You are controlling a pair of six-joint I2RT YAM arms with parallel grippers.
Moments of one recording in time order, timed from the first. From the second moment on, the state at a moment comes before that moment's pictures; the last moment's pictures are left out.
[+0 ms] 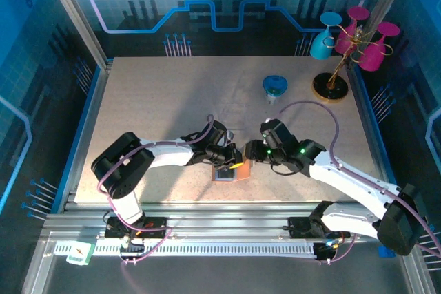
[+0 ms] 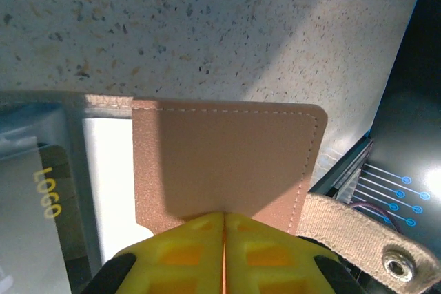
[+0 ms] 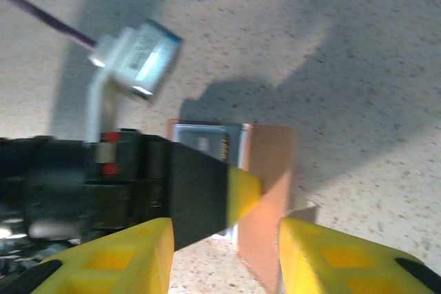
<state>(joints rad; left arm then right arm) -0.74 1.75 0.85 0.07 0.54 -1.11 0.73 1.12 0.81 -0.55 -0.04 0.83</state>
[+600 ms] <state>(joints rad) -0.74 1.77 0.81 0.16 0.55 -1.16 0.67 1.20 0.70 -0.42 -0.26 0.87</state>
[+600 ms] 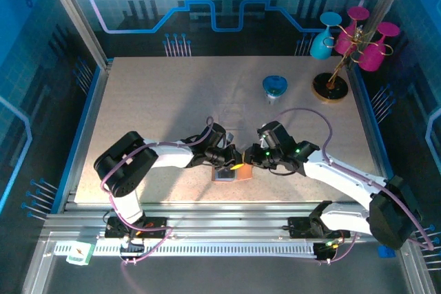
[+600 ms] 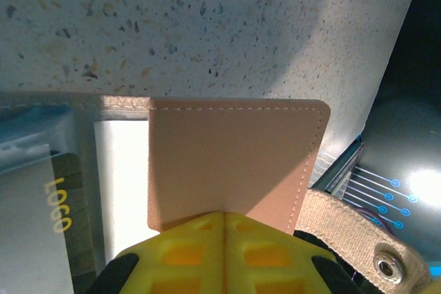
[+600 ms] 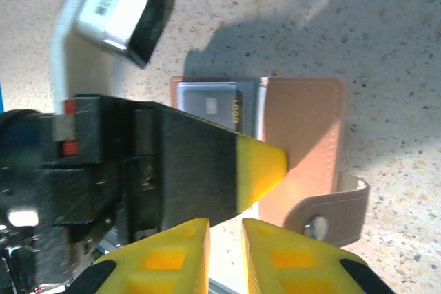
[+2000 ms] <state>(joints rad) -0.68 1.53 0.72 -0.20 0.30 -1.00 0.64 1.56 0.70 -0.25 -0.42 0.78</state>
